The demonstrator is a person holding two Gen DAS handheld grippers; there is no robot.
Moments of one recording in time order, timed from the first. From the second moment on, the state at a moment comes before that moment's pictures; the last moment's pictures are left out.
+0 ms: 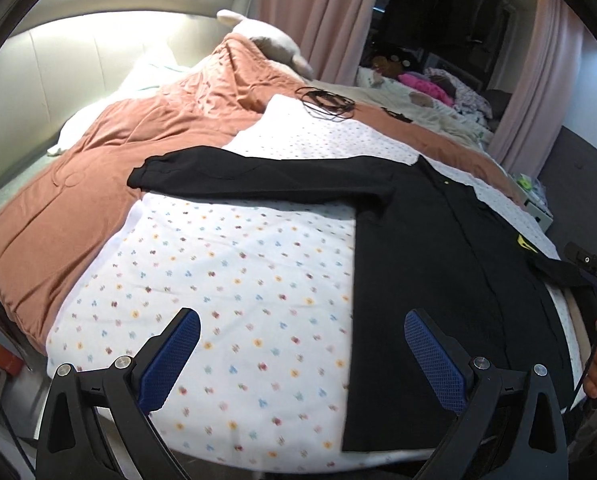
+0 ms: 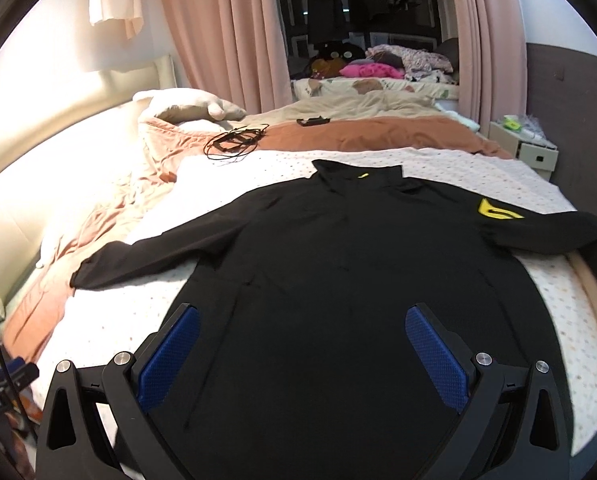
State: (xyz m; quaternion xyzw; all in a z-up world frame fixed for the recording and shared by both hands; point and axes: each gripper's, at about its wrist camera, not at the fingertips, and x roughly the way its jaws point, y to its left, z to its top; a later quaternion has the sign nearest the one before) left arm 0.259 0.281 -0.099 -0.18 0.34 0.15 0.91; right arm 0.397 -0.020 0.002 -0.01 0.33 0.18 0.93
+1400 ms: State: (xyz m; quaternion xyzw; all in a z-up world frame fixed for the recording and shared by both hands) left arm 0.412 0.578 -0.203 -0.41 0.36 0.33 0.77; right arm 0.627 0.130 -0.108 0.06 0.44 0.23 0.87
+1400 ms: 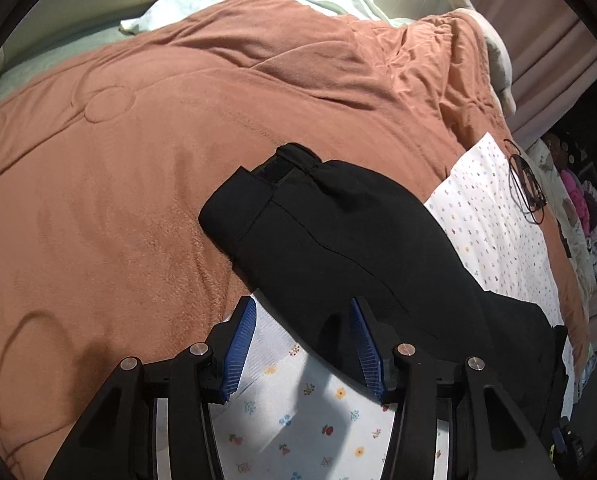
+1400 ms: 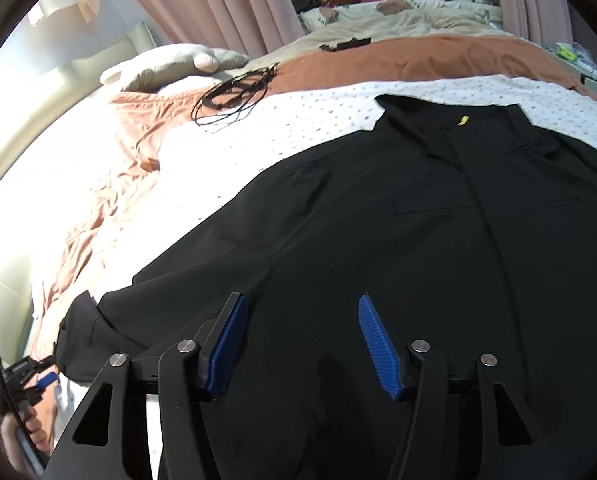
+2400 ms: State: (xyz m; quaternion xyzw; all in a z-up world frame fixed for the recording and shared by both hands) left arm 0.482 0.445 0.080 -0.24 0.20 0.23 0.92; right arm 0.596 0.020 -0.097 0.22 0.48 0.26 0.81
